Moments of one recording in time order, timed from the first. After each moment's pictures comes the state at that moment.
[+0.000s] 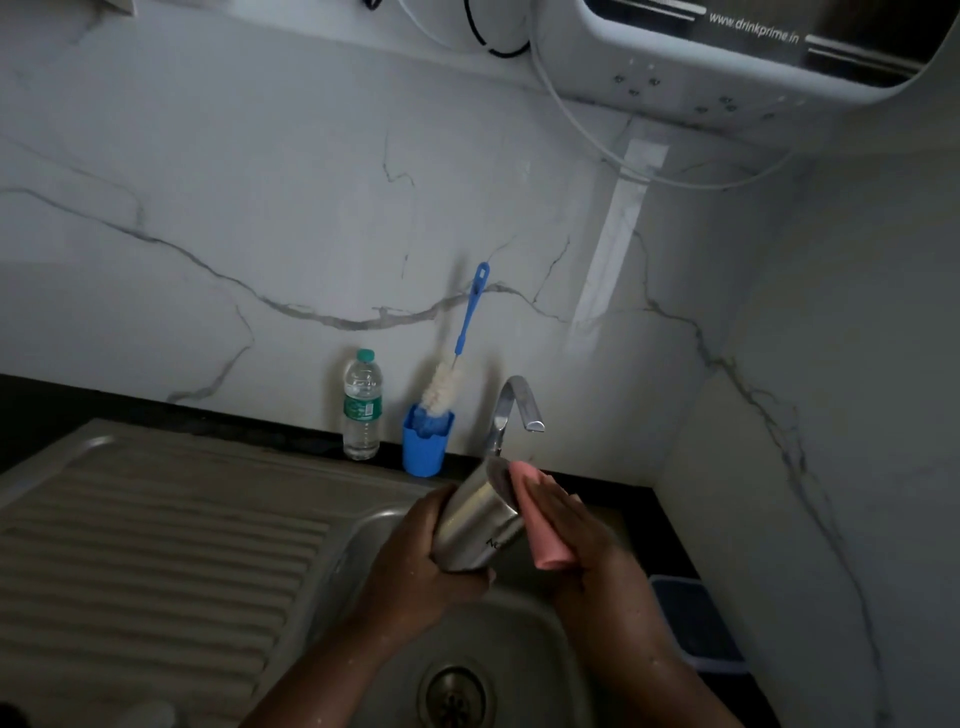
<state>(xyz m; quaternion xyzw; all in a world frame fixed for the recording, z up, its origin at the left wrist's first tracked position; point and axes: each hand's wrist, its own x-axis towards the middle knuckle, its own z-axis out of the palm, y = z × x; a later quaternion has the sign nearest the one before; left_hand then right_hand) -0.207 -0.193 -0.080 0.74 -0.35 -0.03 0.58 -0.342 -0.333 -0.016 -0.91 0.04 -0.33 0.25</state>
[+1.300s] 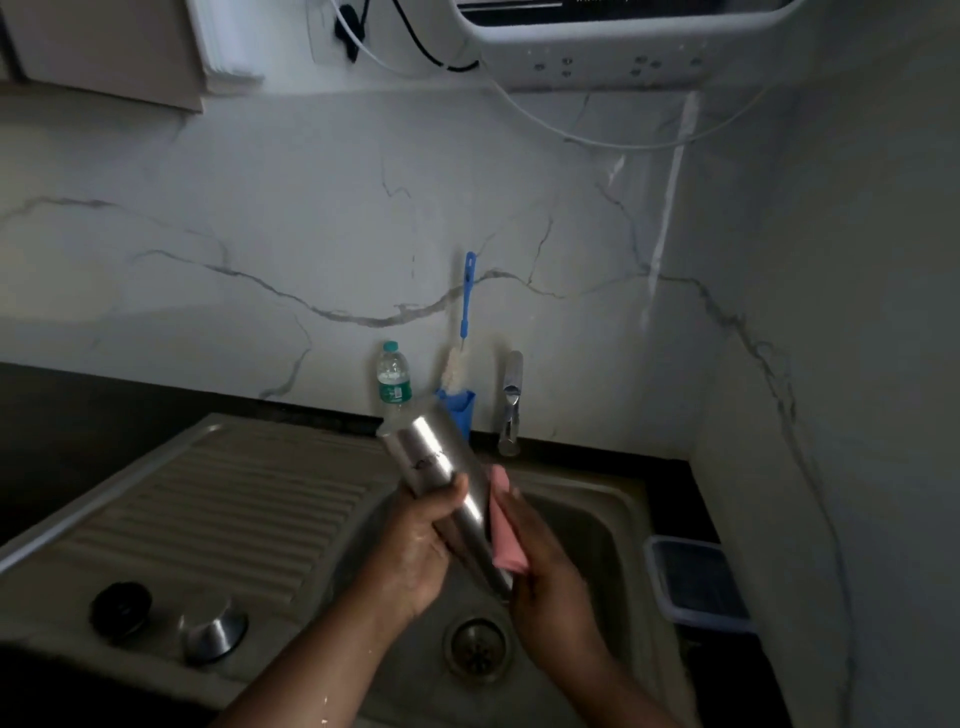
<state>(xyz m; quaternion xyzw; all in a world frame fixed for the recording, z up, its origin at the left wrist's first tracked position) -0.310 -0.225 -0.035 0.45 -0.13 -0.22 0.86 -0.398 -0.346 -0.075 -0.83 -0.03 -0.31 0.46</state>
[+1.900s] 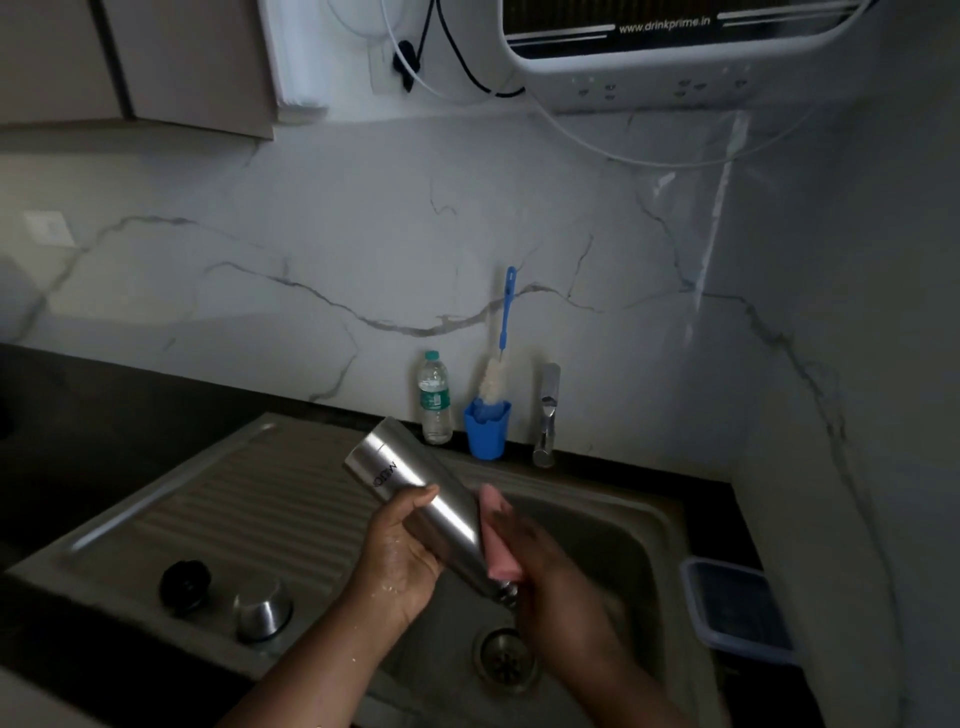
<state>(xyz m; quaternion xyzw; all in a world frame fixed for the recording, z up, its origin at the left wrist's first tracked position) -0.315 -0.185 -0.034 0.38 -0.02 -0.17 0.91 -0.404 -0.332 -0.055 -0.90 -0.10 -0.19 0.39</state>
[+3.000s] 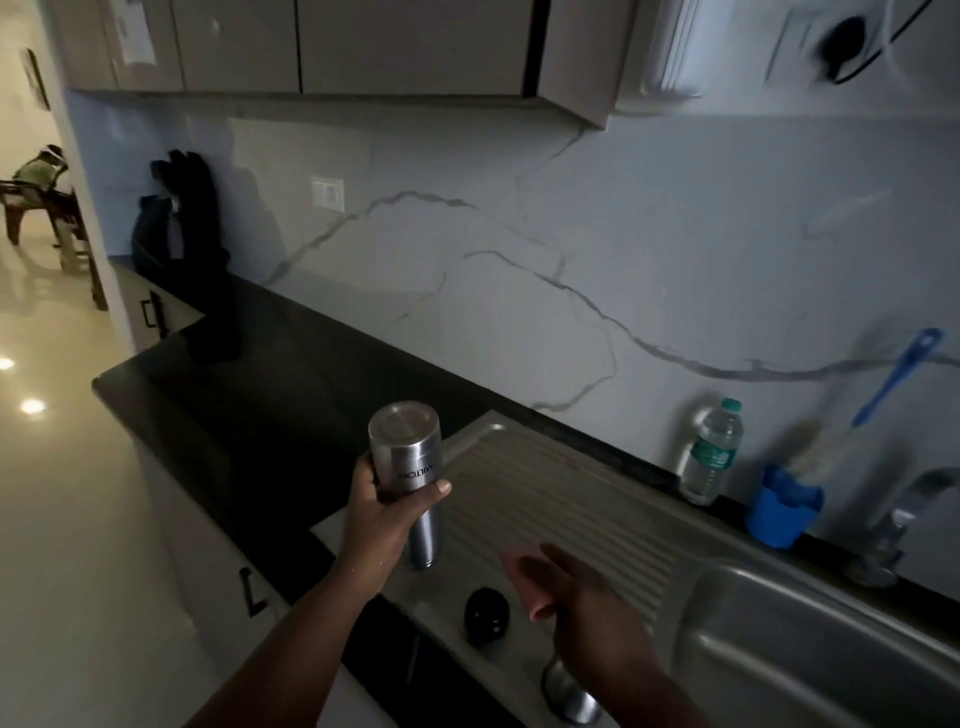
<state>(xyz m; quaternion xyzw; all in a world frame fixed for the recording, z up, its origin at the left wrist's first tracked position) -0.134 0.189 -0.080 0.60 0.01 0.15 0.79 -0.200 -0.043 -0.096 -0.96 -0.16 -0.08 0.20</state>
